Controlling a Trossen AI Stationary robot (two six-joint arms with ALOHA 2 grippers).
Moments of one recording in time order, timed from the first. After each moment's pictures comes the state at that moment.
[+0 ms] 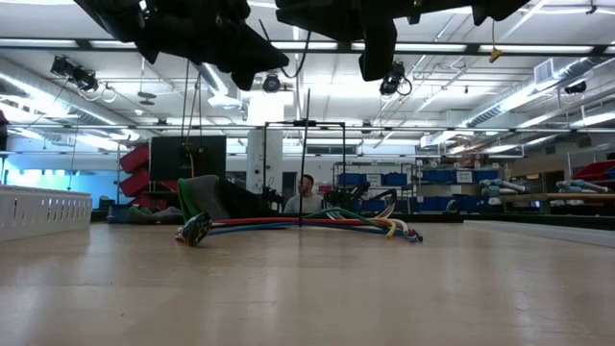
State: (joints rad) left arm 0.32 1.22 0.74 0.26 0.37 0.10; right arm 0.22 1.61 0.94 0.62 0.27 -1.19
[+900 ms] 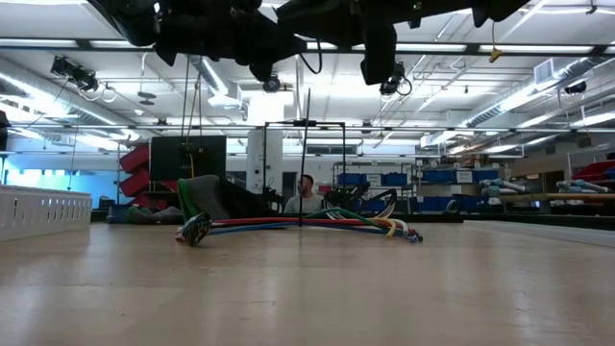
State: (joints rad) left arm 0.30 1.32 0.78 0.41 0.42 0.12; right arm 0.22 1.61 0.94 0.60 0.29 -1.13
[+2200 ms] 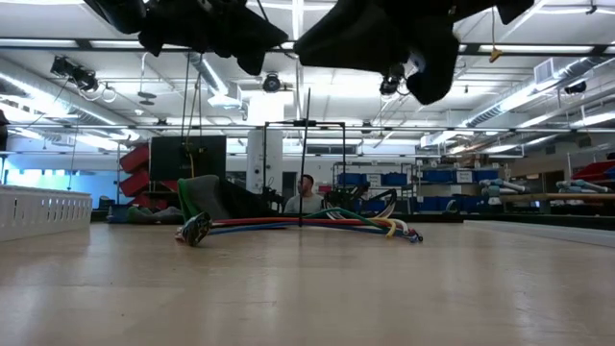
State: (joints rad) left arm 0.28 1.22 0.78 0.21 0.51 0.19; right arm 0.29 1.61 0.94 0.35 0.27 -0.95
